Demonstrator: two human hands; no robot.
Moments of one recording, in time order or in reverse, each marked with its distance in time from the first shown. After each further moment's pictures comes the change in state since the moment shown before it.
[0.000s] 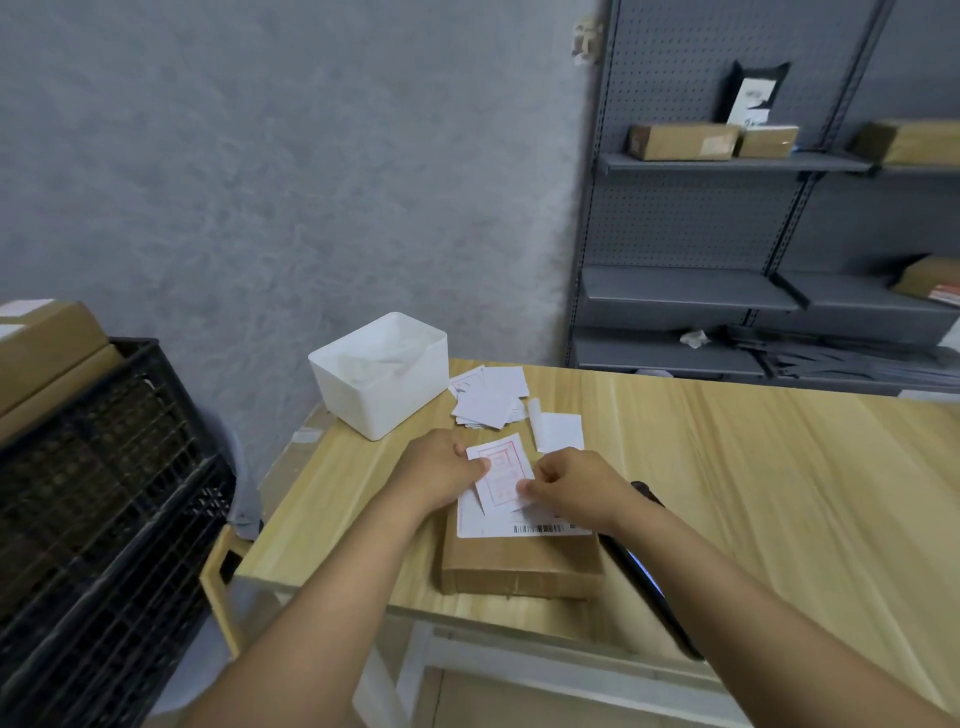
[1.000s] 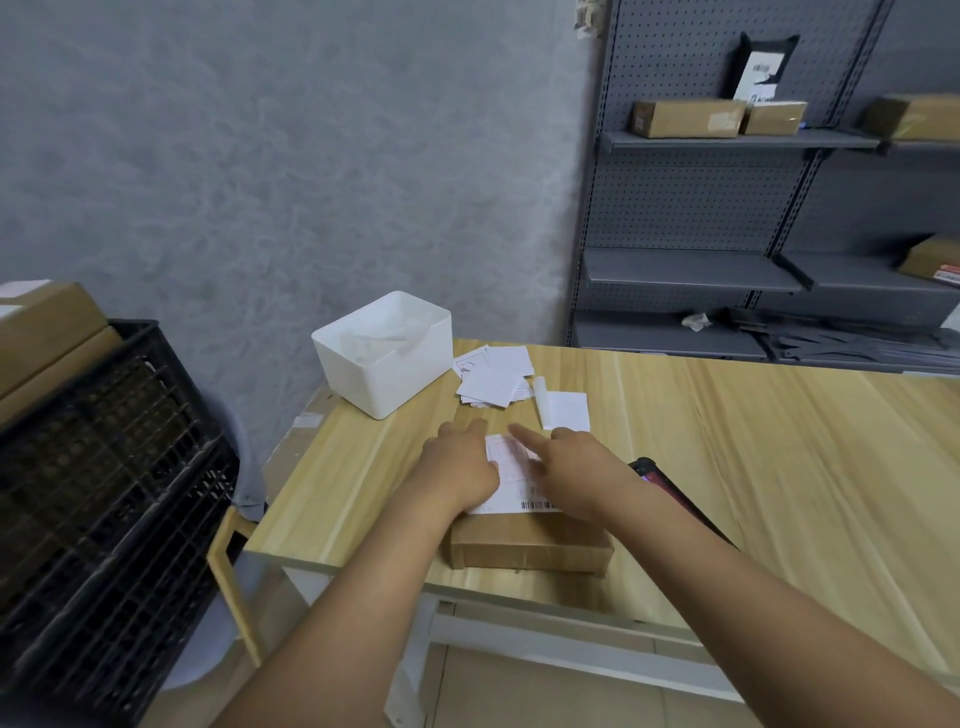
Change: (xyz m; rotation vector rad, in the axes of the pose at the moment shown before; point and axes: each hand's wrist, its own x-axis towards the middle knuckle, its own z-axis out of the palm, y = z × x) left_hand -0.020 0.004 0.013 0.329 -0.161 0.083; right_hand 0.002 -0.003 0.020 -0.508 0.017 -0.195
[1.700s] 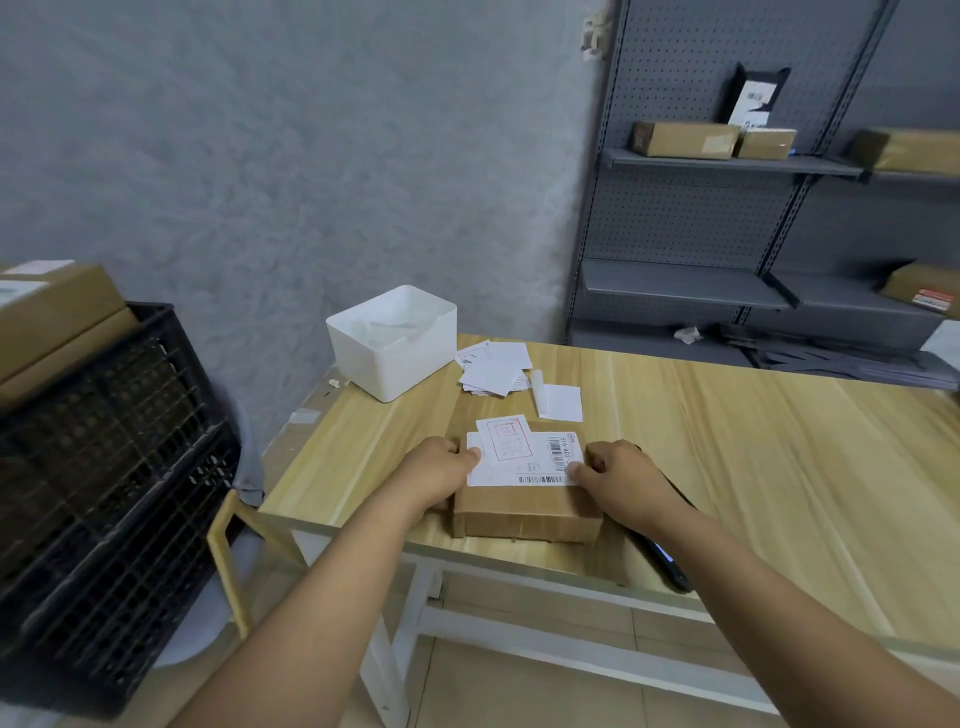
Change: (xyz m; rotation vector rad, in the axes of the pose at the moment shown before) left_hand -0.033 -0.025 0.007 -0.664 -0.028 -0.209; right_hand -0.059 0.022 -0.004 0.404 0.102 0.334
